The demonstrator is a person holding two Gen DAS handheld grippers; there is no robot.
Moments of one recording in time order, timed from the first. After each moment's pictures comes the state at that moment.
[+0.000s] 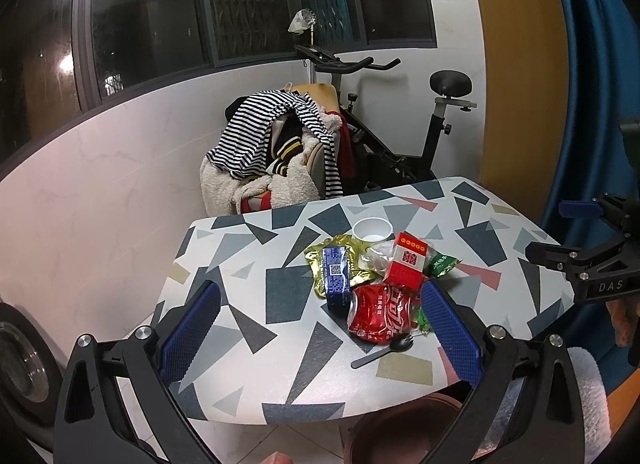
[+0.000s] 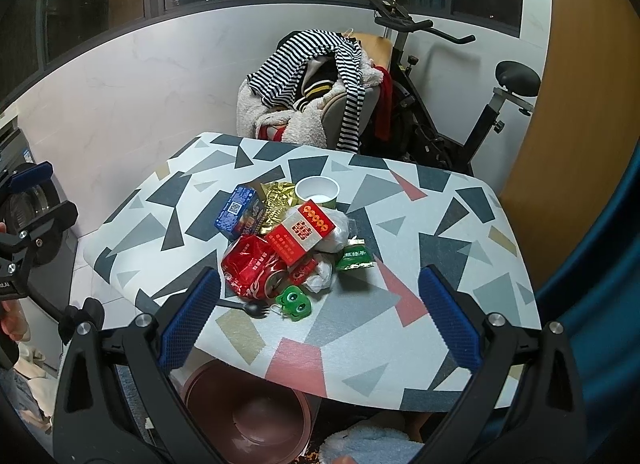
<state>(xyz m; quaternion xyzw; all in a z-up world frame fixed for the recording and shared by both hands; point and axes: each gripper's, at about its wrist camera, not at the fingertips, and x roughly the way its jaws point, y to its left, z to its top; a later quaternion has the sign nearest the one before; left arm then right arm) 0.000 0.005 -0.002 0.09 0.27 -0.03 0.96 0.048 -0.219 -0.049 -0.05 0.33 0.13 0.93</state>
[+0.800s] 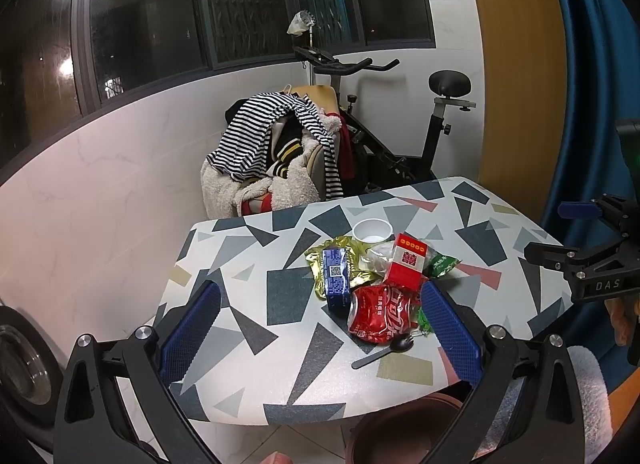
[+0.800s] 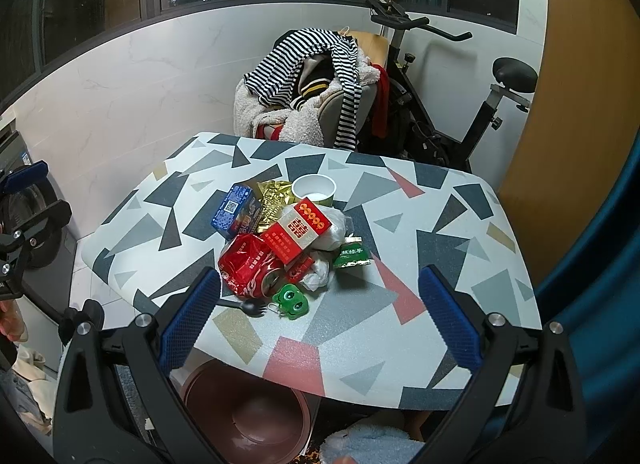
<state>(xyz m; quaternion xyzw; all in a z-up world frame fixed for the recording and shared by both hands) -0.002 0.003 -0.005 0.09 0.26 -0.03 0.96 0.052 -0.221 -0.051 -0.05 0.33 0.13 0.93</state>
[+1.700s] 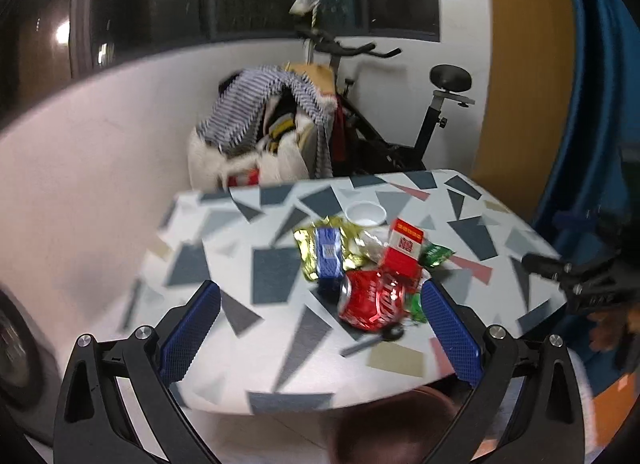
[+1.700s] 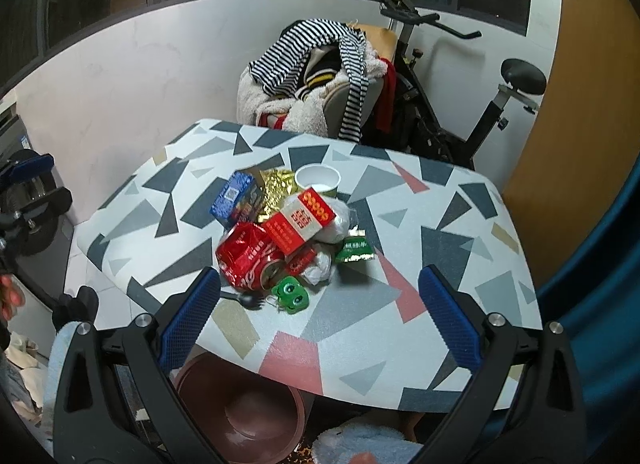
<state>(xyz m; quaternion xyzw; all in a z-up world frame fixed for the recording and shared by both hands) 0.020 0.039 -0.027 0.02 0.31 -0.05 0.95 0.060 -0.213 -0.071 -0.06 0.35 0.13 0.92</state>
